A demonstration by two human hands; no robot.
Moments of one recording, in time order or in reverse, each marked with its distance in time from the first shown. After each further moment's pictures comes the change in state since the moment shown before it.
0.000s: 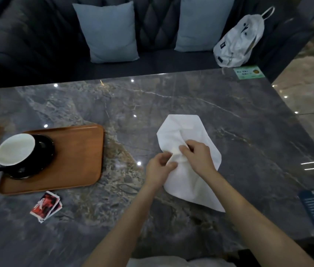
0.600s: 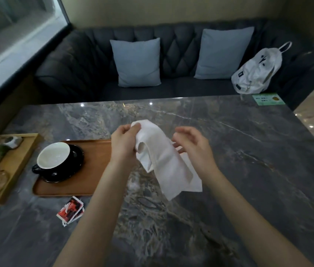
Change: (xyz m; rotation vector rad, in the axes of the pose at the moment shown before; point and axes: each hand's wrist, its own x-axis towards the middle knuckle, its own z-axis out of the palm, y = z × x) left_hand -0.007 0.100 -0.130 -0.566 0.392 0.040; right_hand -0.015 -0.122 -0.005 0.655 -0.093 -0.070
